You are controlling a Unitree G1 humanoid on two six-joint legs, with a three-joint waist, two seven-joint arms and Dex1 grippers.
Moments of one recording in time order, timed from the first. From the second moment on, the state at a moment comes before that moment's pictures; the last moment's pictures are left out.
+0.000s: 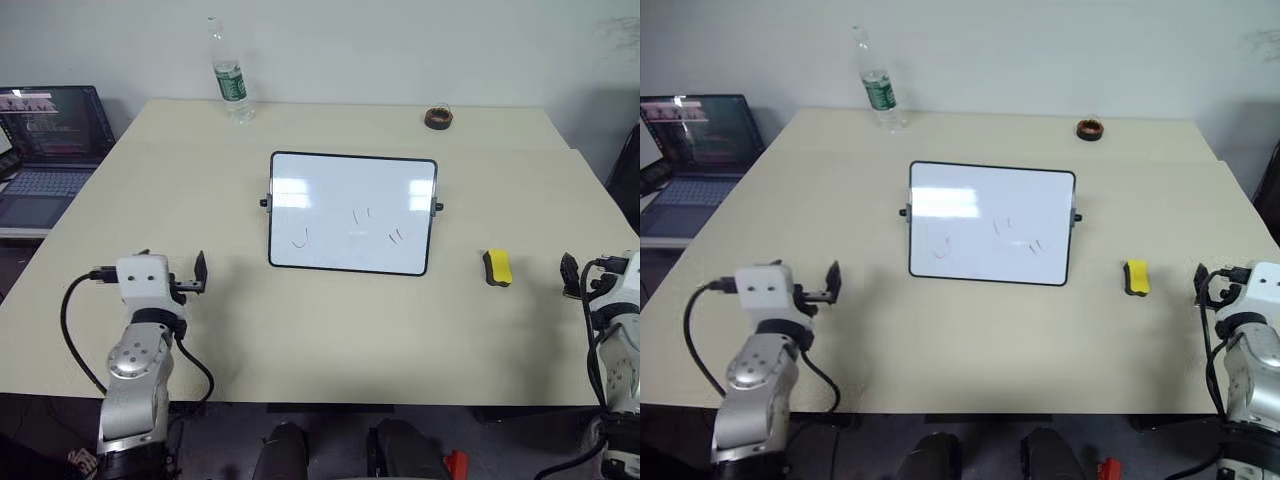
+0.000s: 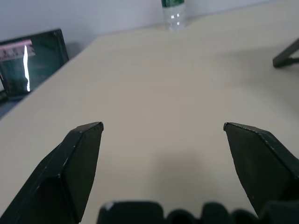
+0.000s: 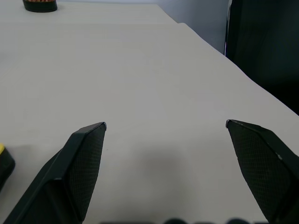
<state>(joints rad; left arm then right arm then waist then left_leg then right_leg) 0.00 0.32 0.31 -0.19 -0.11 0.24 -0.09 -0.12 -0.50 -0.50 0.07 0.31 0.30 0.17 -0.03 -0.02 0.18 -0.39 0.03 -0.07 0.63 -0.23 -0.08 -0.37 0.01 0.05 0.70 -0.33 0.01</state>
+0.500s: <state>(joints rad) -0.10 0.49 0.28 -0.27 -0.32 0.30 -0.44 -0.07 -0.49 -0.45 -0.30 0.51 0.63 0.23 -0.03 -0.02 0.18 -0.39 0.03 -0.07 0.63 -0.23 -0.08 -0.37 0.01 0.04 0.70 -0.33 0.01</state>
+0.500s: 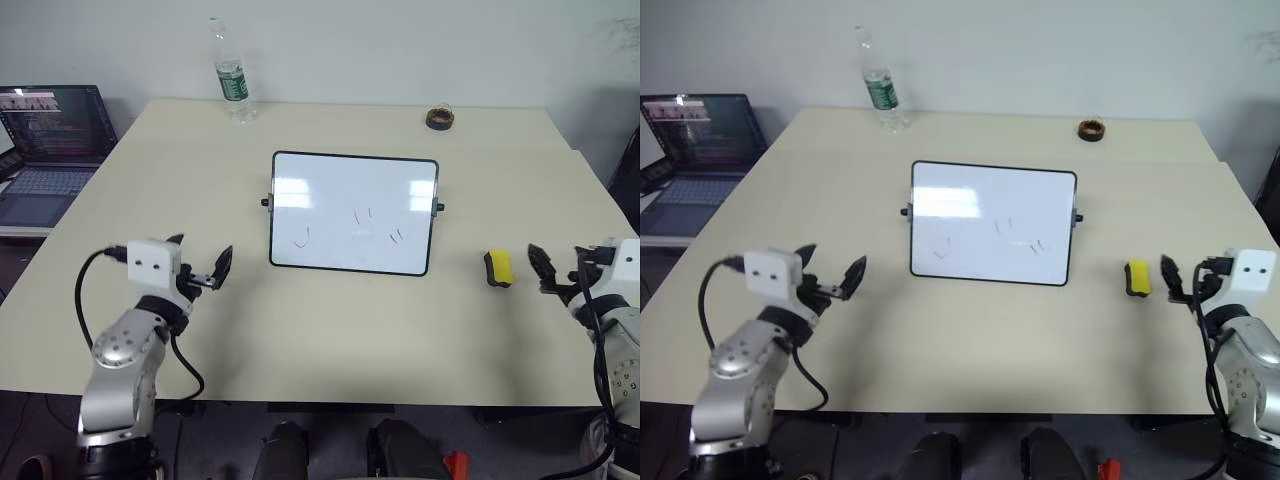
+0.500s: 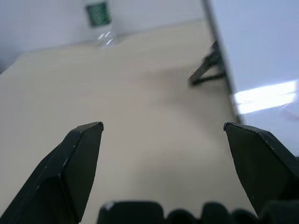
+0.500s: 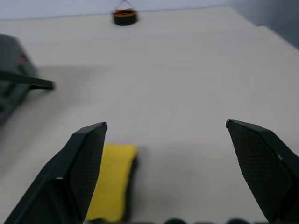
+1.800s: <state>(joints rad) -0.64 0.63 -0.15 -0.02 -0.41 0.35 -1.25 -0.26 -0.36 -0.30 -0.12 0.35 0.73 0.06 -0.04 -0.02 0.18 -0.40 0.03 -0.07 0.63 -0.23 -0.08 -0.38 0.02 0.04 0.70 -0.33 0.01</state>
